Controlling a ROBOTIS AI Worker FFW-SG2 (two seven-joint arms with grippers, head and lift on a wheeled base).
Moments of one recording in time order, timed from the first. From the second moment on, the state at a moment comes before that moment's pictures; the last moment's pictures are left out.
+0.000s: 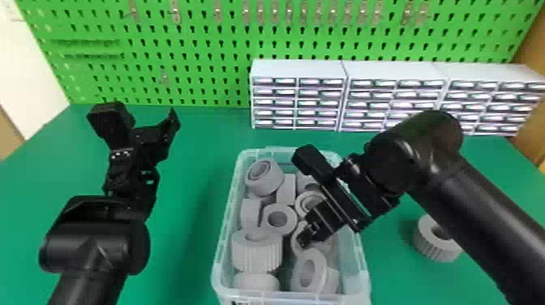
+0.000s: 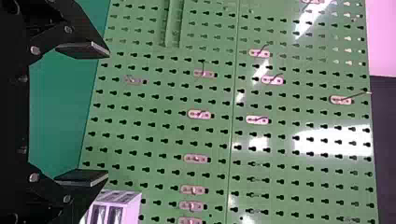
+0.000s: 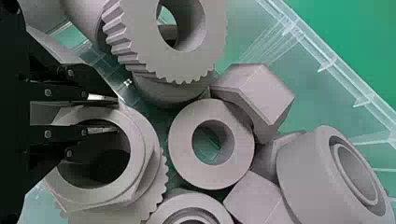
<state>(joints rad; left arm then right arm) -0.18 0.14 -0.02 -1.56 0.21 0.07 0.17 -0.71 -0.27 0.67 -1.50 -0.76 1.57 0.10</state>
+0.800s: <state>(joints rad) -0.19 0.14 -0.03 -1.56 0.21 0.07 0.18 -0.72 -0.26 0.60 -1.54 -0.74 1.57 0.10</state>
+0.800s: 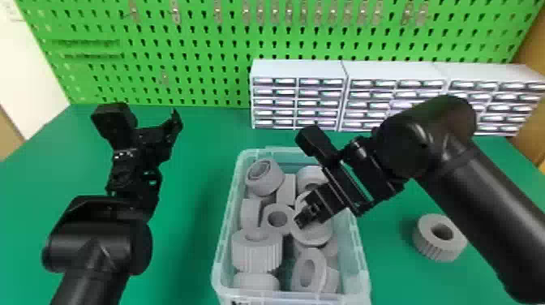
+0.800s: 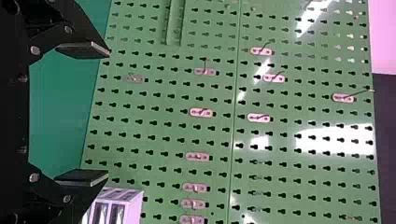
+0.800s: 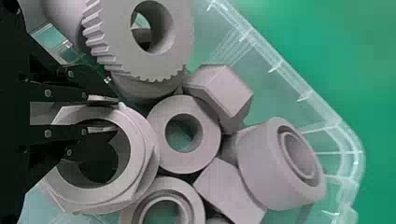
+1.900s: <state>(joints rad) -0.18 0.14 -0.05 -1.55 0.21 0.07 0.18 -0.71 -0.25 0.38 -1.67 -0.62 1.57 0.10</state>
